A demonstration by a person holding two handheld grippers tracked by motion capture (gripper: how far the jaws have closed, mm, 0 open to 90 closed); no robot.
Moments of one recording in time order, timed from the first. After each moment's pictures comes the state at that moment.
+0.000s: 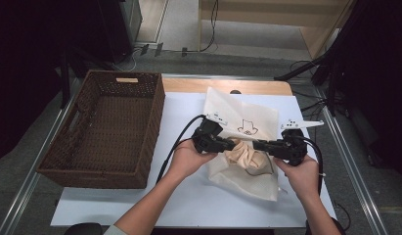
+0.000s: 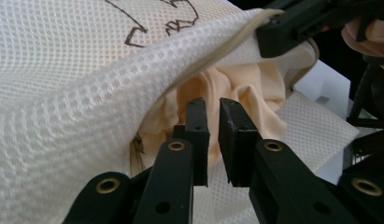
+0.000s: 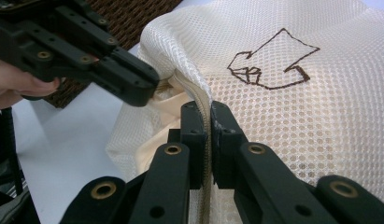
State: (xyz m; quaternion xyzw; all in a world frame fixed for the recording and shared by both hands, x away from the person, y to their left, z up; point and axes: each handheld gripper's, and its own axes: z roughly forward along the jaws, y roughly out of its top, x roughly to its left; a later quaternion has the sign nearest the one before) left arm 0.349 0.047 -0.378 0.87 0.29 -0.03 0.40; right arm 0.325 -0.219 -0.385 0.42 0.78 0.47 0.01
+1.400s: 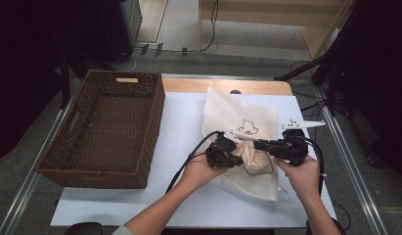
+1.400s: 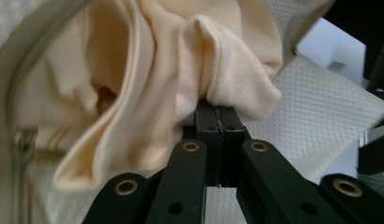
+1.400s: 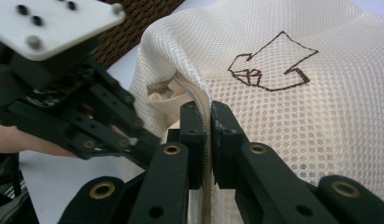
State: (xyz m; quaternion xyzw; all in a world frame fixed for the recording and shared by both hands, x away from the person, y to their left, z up) left arm 0.337 -0.003 -0.420 0.89 0.27 -0.03 0.36; right arm 0.324 -0.220 -0.383 0.42 0.78 0.47 0.02
